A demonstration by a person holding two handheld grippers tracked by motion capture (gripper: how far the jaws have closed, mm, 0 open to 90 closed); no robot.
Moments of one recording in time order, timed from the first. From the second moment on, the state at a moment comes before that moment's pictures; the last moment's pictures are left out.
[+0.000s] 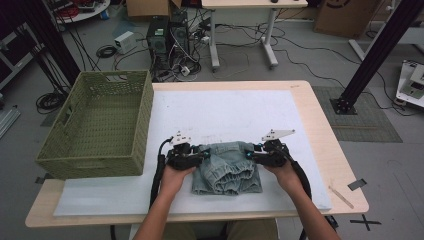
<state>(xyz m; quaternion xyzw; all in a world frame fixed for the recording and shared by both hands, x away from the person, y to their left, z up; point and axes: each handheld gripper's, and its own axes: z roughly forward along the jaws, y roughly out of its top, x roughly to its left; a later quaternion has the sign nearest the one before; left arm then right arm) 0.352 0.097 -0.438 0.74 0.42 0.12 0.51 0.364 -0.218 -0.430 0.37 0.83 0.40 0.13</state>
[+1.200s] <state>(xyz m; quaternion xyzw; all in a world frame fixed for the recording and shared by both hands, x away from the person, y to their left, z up) 0.342 0.119 -0.430 0.71 0.39 0.17 0.56 0.351 -0.184 -0.425 0.29 0.87 0.40 0.08</state>
